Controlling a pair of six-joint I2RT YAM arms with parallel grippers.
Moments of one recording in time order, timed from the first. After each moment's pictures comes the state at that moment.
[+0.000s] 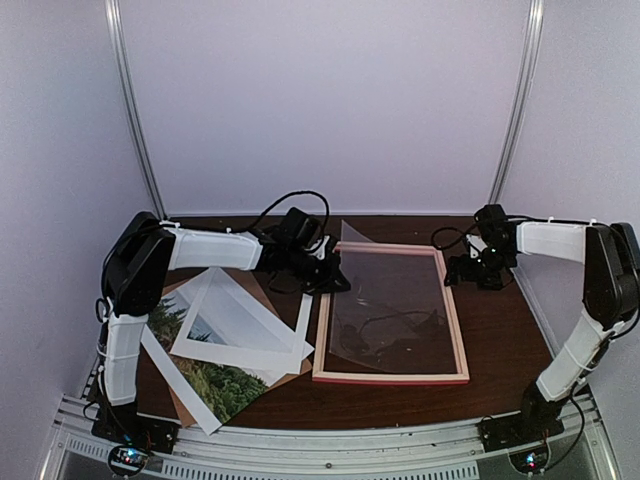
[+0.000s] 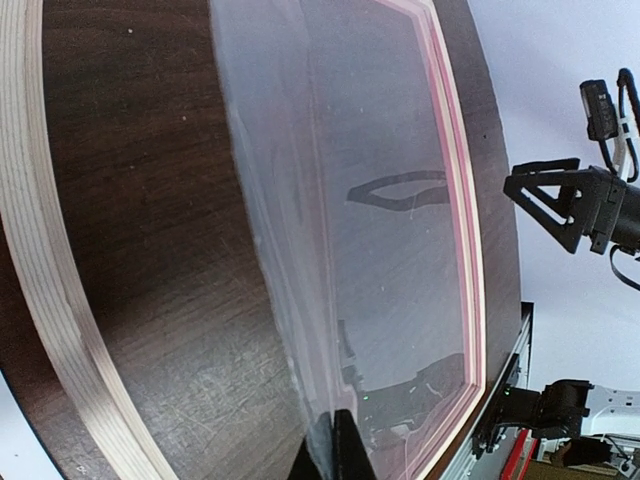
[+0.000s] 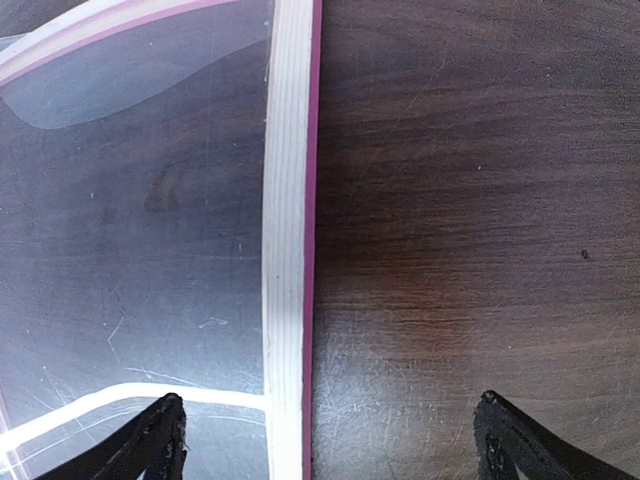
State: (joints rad) left arm -0.78 2.17 1.58 -0.18 0.48 -0.76; right arm 0.13 1.66 1.08 -0.58 -0.10 0.24
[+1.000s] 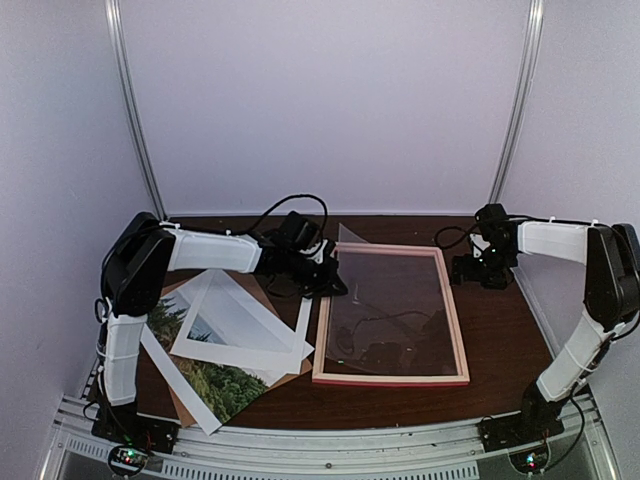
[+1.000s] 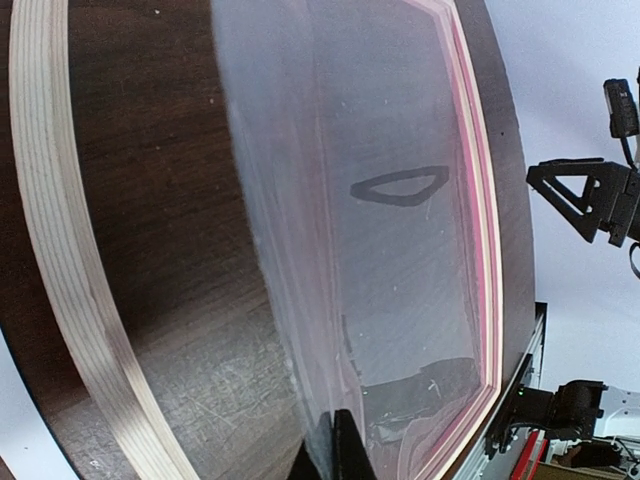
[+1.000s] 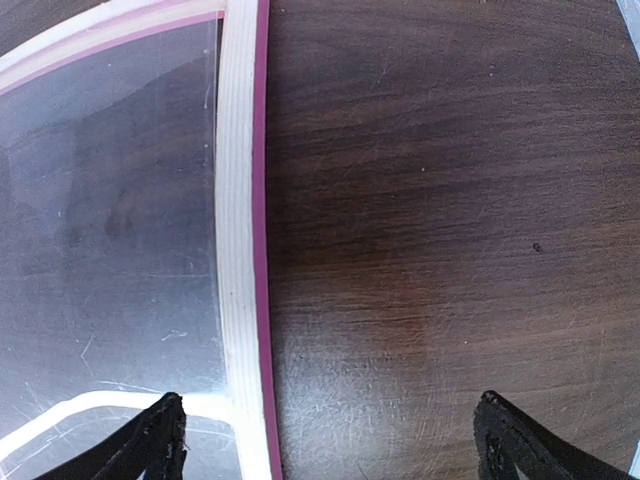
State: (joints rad) left arm -0.79 2.16 1.55 -0.19 0.45 -0.75; right arm 0.13 1.64 1.08 -0.60 0.00 0.26
